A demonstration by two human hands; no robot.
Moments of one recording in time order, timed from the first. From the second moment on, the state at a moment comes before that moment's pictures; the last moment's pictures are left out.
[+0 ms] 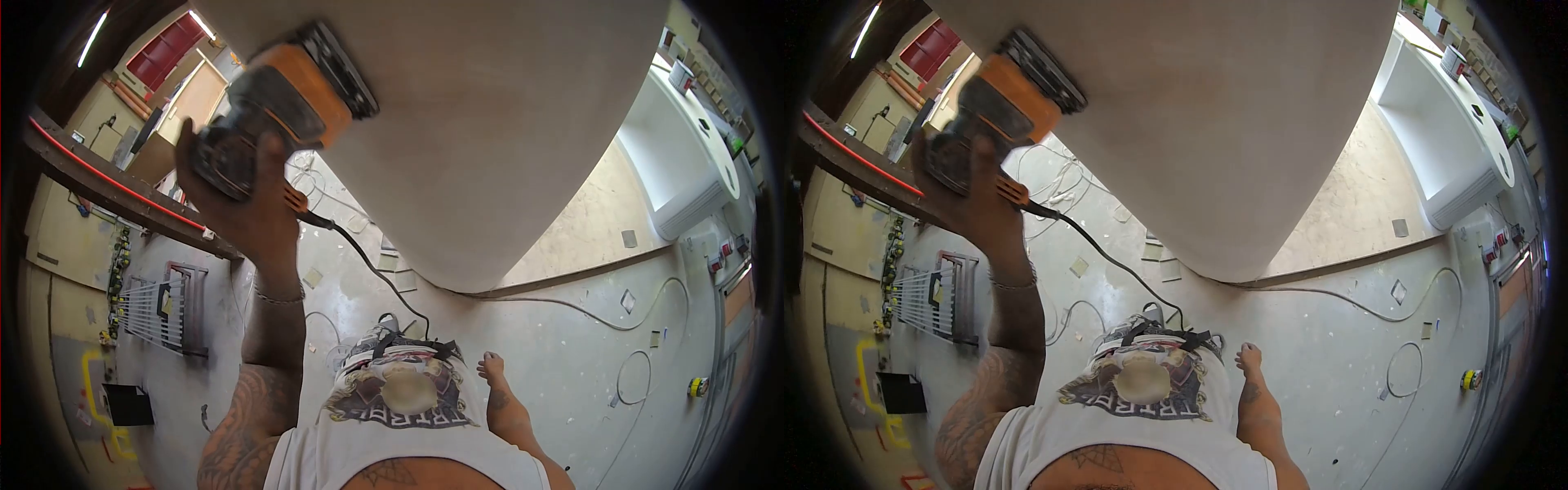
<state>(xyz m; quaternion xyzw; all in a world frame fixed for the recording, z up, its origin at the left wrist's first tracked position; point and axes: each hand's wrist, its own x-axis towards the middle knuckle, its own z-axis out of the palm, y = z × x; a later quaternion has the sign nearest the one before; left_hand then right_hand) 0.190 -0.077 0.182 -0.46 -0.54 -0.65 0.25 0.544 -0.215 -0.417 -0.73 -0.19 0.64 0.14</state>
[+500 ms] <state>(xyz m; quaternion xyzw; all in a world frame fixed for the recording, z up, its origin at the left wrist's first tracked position) 0.214 -0.082 -0.004 -0.57 -0.48 -0.63 0.24 0.580 -0.172 -0.411 -0.73 -0.24 0.62 0.16</state>
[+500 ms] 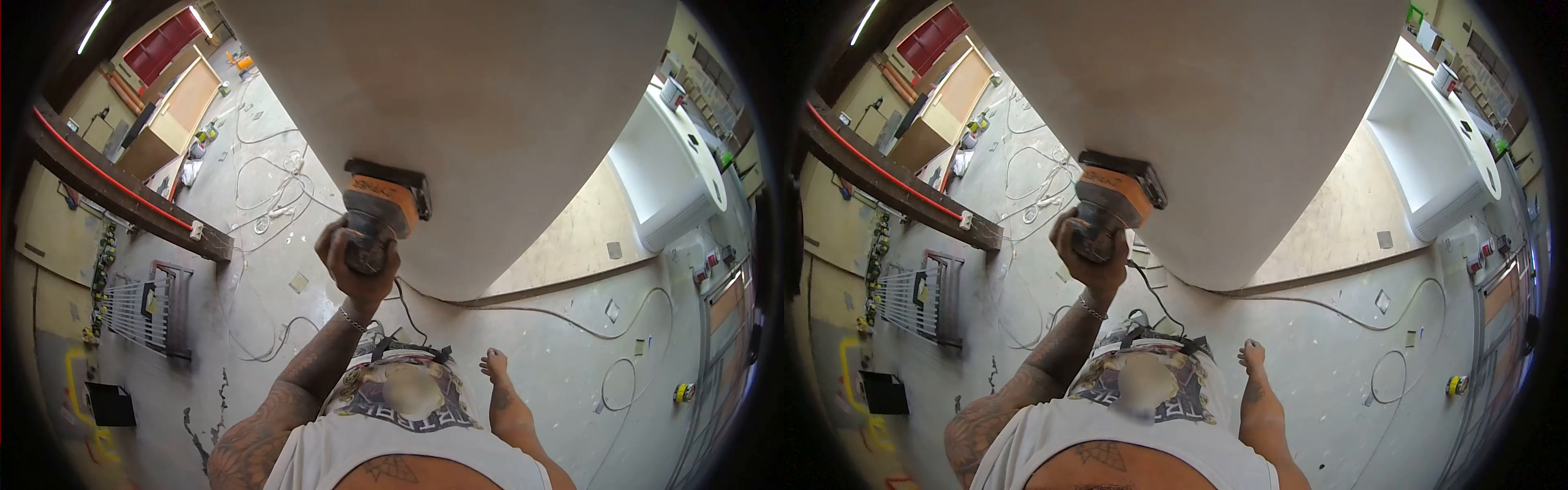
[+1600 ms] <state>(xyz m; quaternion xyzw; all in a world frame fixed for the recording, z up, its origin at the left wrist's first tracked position) 0.225 -0.092 0.045 -0.66 -0.30 -0.69 -0.05 0.325 -0.098 0.029 -0.31 -0.64 0.29 0.64</state>
